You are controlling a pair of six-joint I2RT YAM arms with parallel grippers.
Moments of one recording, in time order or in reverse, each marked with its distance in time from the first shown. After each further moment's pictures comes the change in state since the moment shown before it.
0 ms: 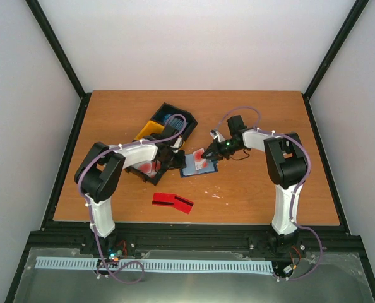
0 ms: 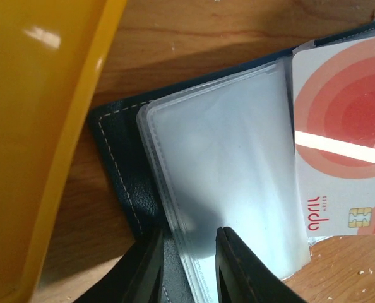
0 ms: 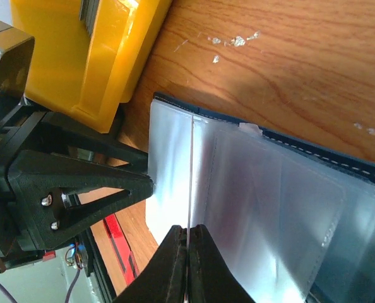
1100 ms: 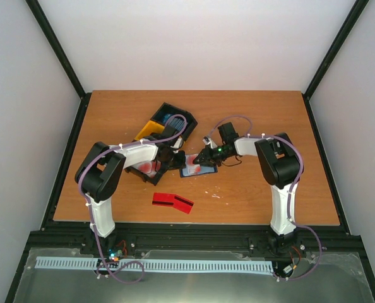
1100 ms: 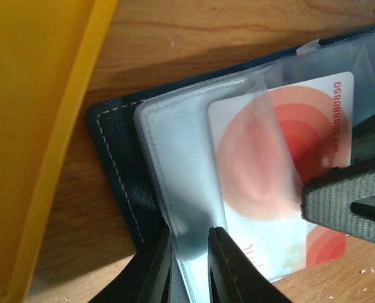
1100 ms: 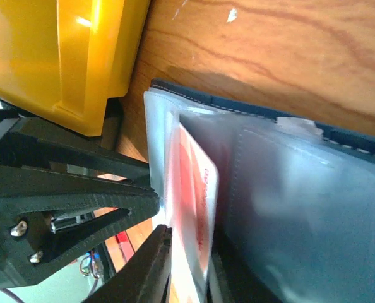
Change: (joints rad) left arm 0.000 0.006 0.002 -0.005 0.000 0.003; right arm 0.081 0.041 -0.083 0.220 -0.036 0.206
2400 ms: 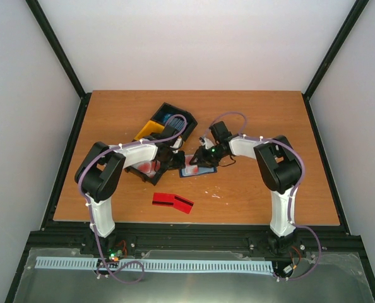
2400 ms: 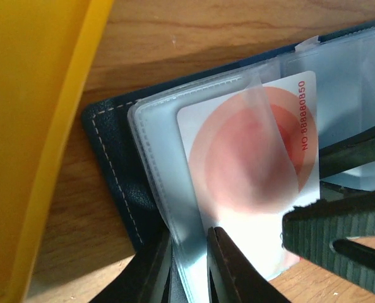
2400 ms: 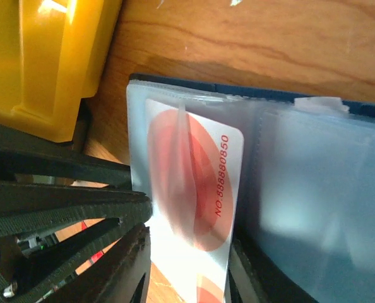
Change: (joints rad) left arm 0.000 0.000 0.000 -0.006 0.009 0.021; right arm 0.092 -0.056 0.036 -0.113 0.233 0.036
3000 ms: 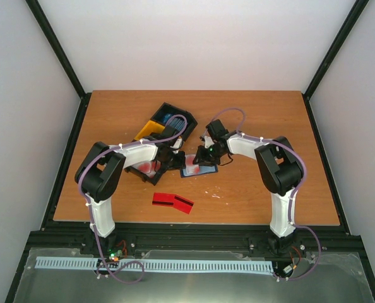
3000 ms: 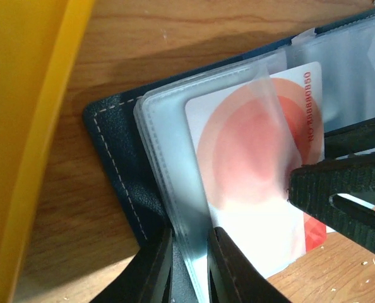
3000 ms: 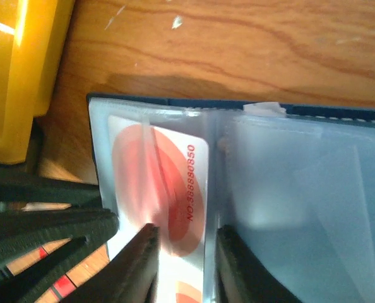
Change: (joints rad) left arm 0.000 0.000 -0.002 0.002 0.009 0.008; right arm 0.029 -0.025 0.046 -0.113 0.208 0.010
